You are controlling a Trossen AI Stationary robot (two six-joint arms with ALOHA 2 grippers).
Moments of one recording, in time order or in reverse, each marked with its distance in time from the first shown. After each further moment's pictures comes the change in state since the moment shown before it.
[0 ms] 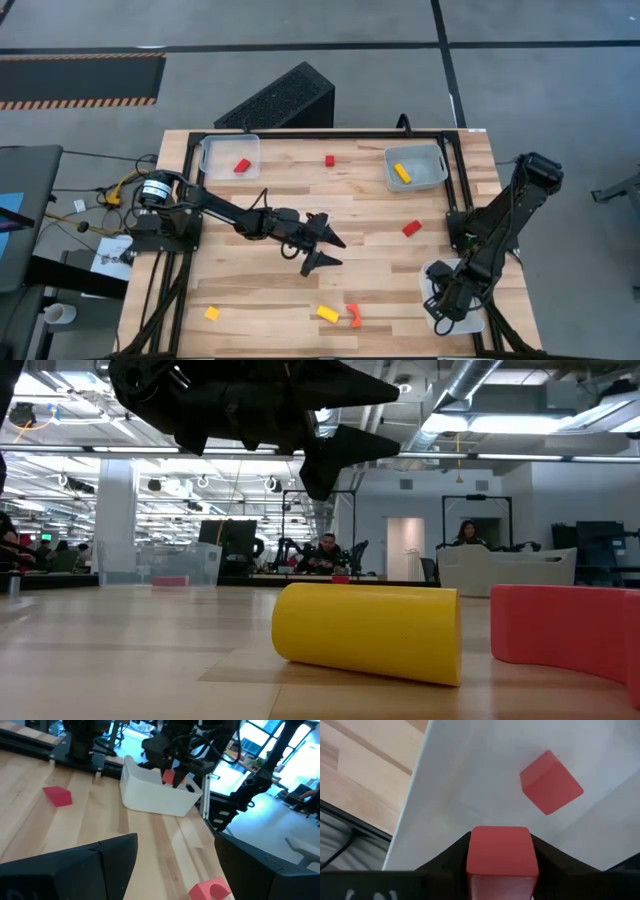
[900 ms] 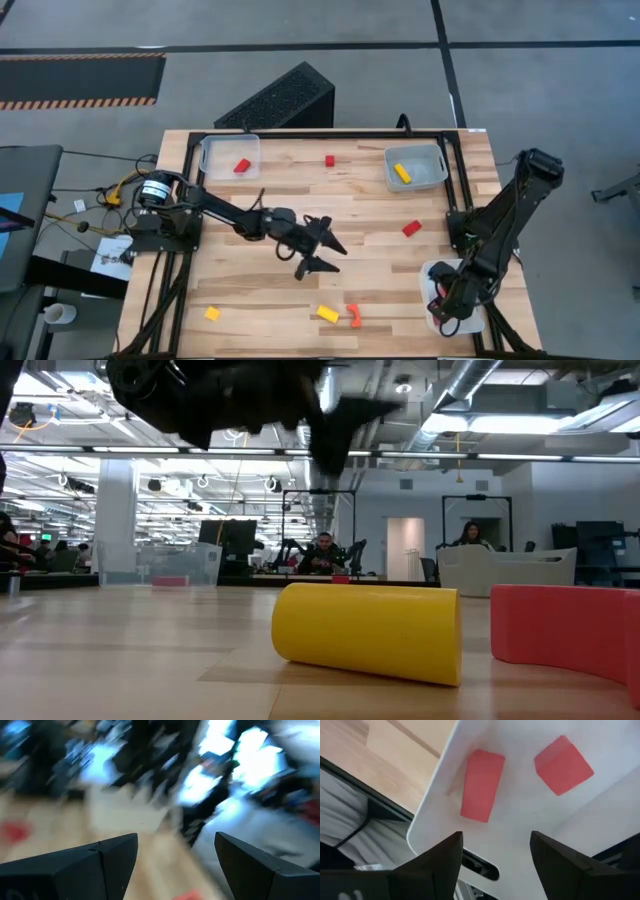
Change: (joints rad) left arm -0.004 -0.001 0.000 0.112 0.107 0.041; right arm 0.005 -0.059 0.029 -0.012 -0.019 -0.028
